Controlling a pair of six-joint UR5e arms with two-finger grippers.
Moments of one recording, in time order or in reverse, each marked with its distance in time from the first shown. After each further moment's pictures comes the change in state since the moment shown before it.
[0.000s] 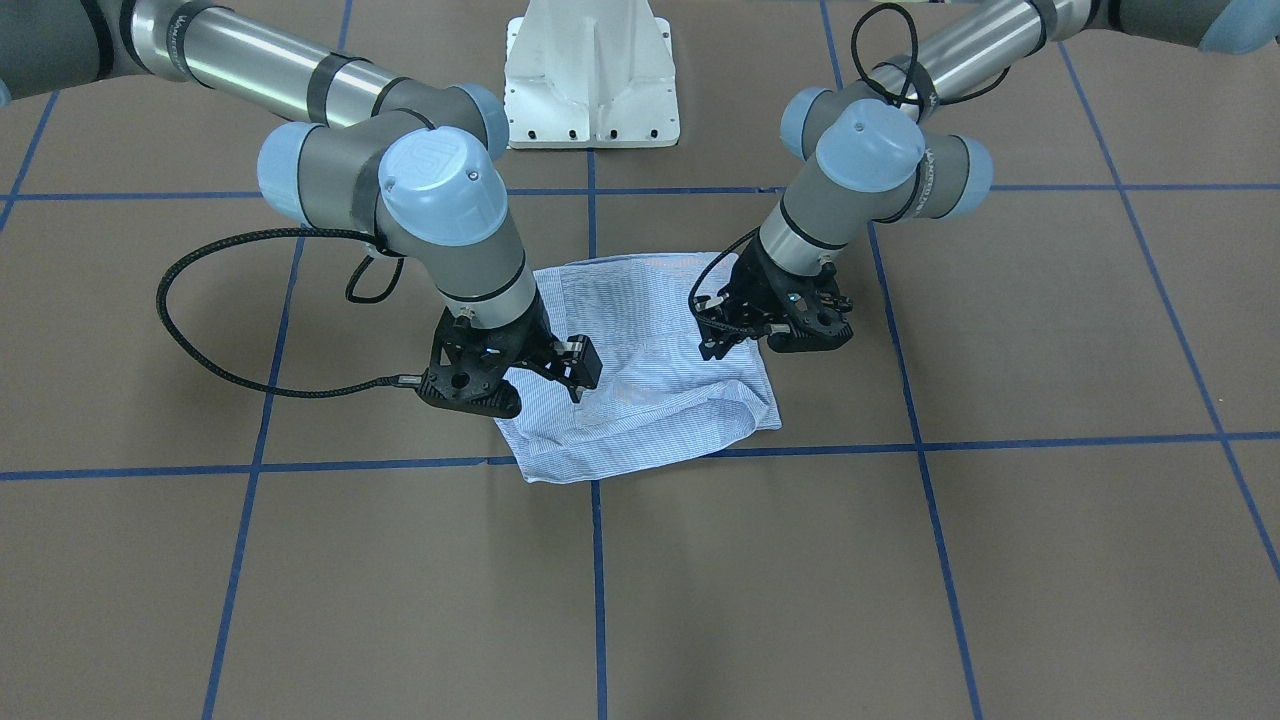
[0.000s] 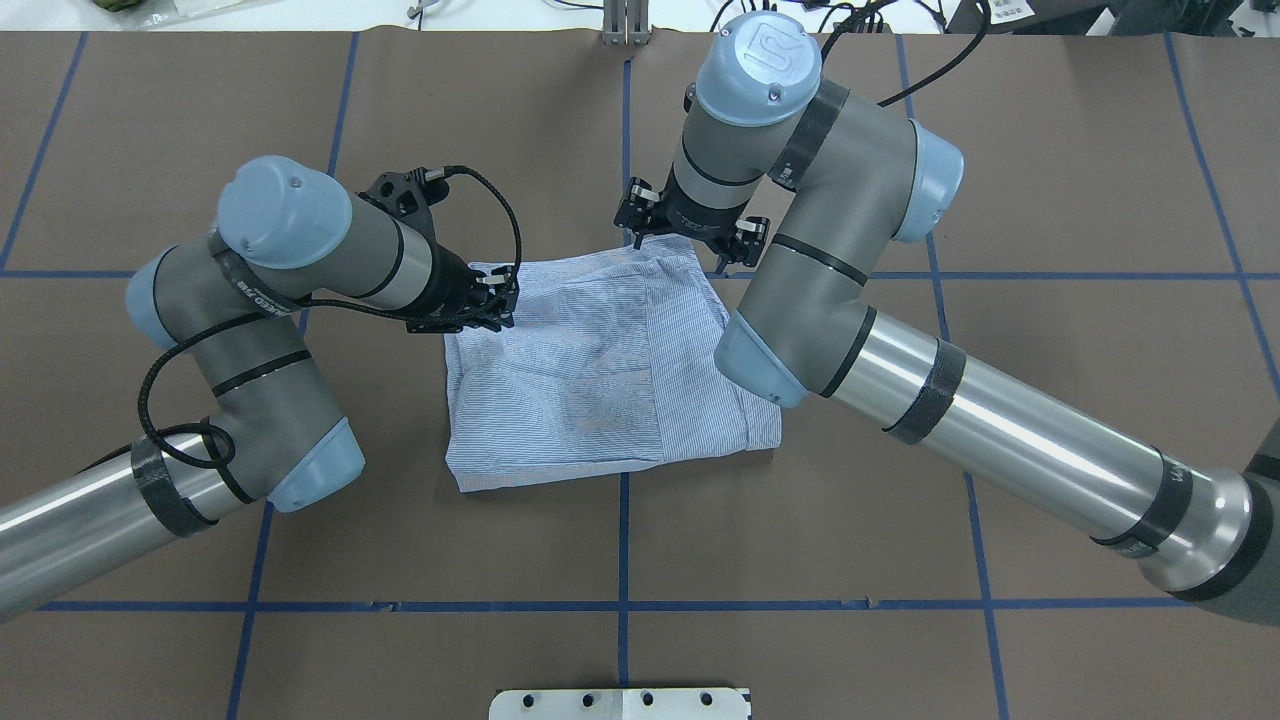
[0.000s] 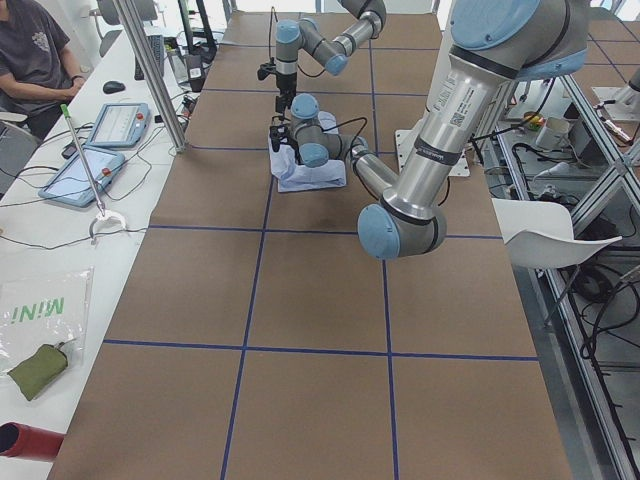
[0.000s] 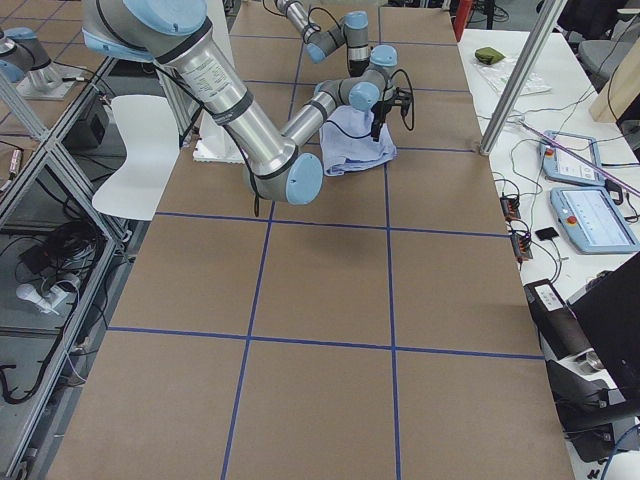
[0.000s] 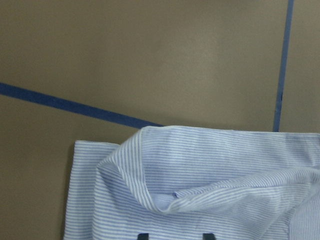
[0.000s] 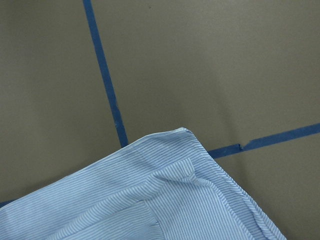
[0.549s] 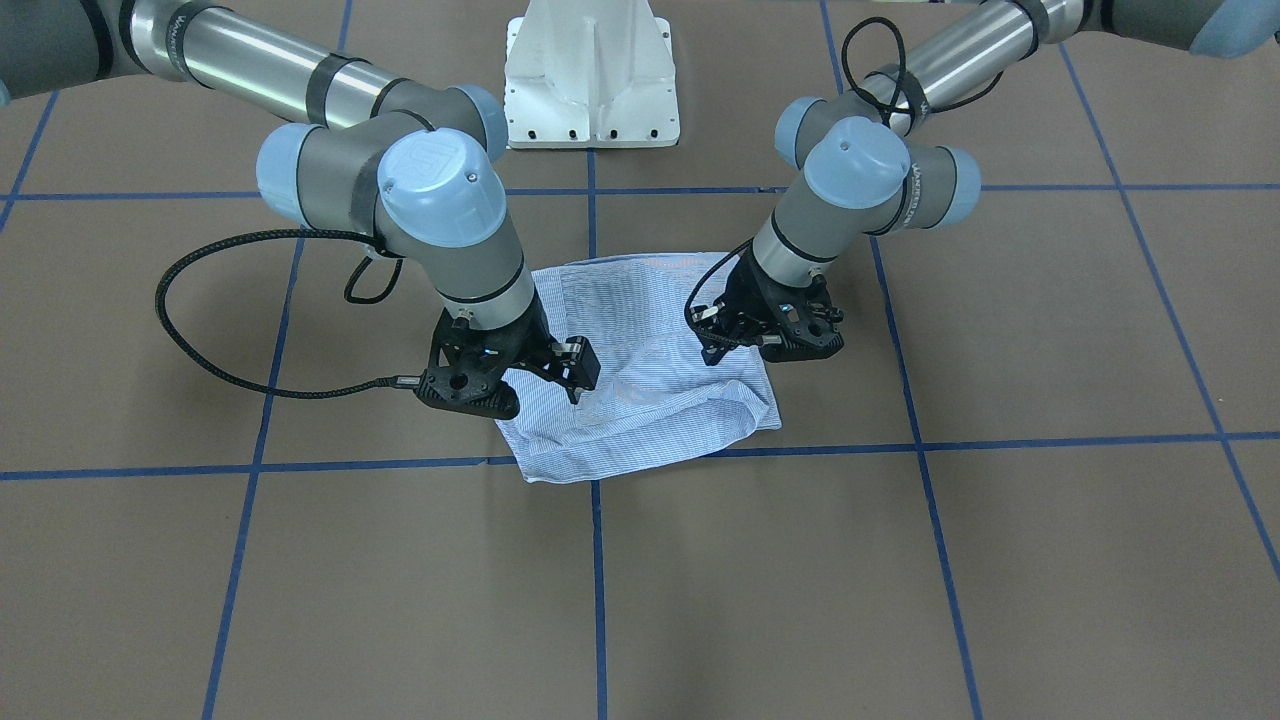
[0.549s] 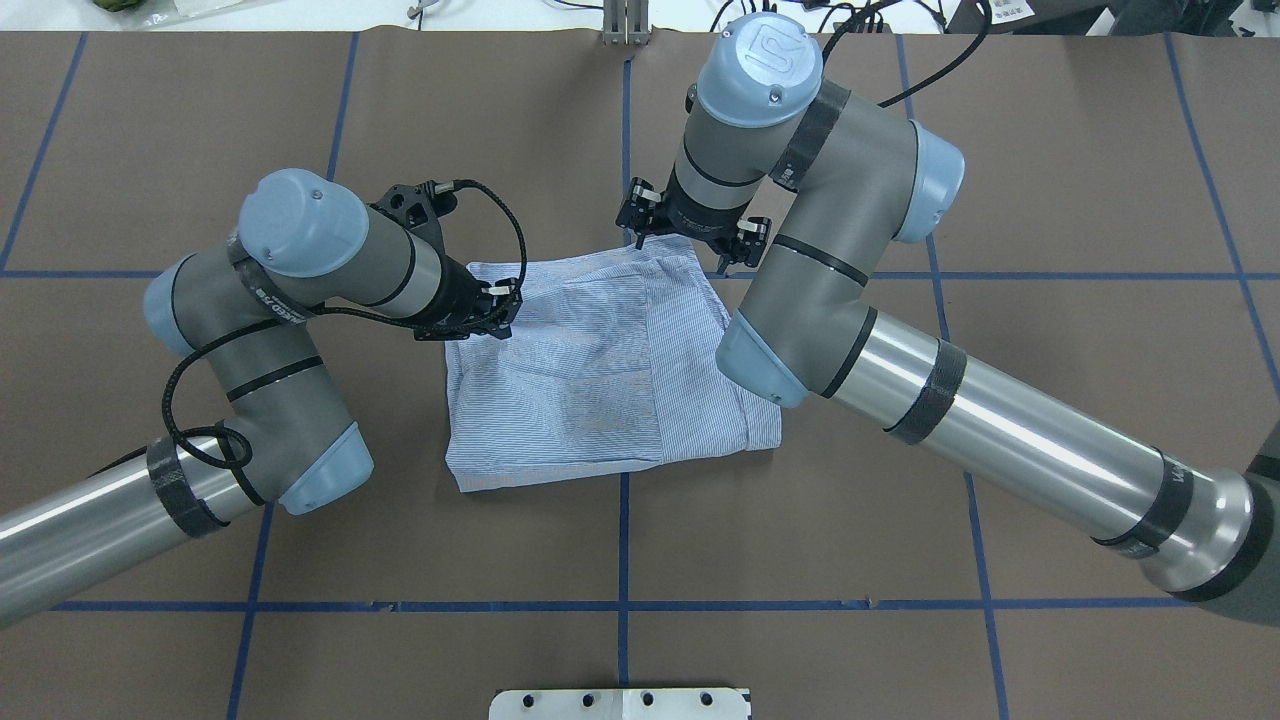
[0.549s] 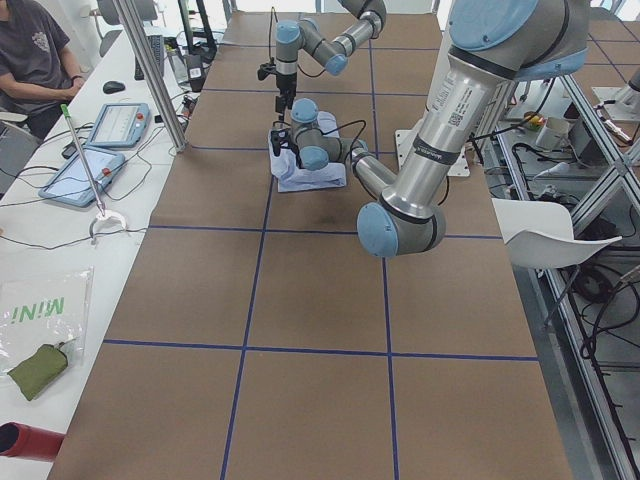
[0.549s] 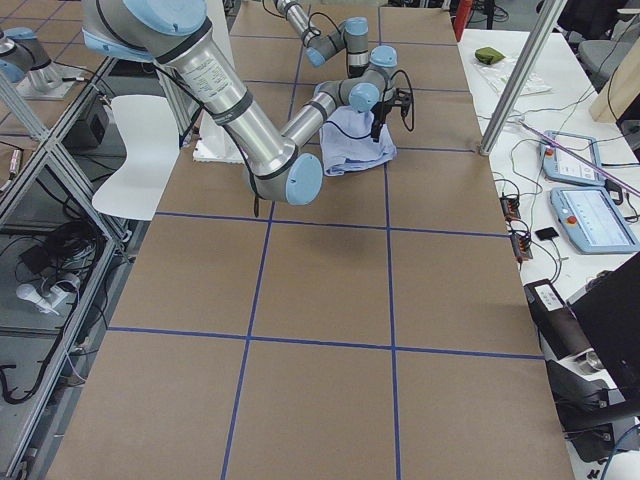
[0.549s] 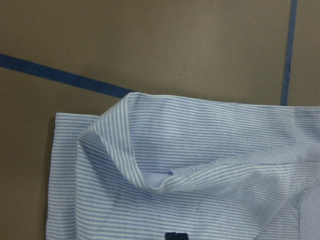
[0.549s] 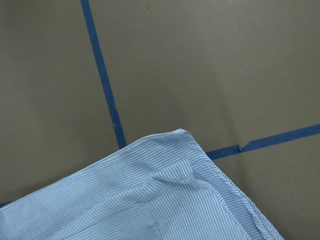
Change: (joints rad) left arm 0.007 -0.014 0.056 -0.006 0.005 0.010; right arm 0.001 -0.002 -0.001 0.001 -0.003 -0.001
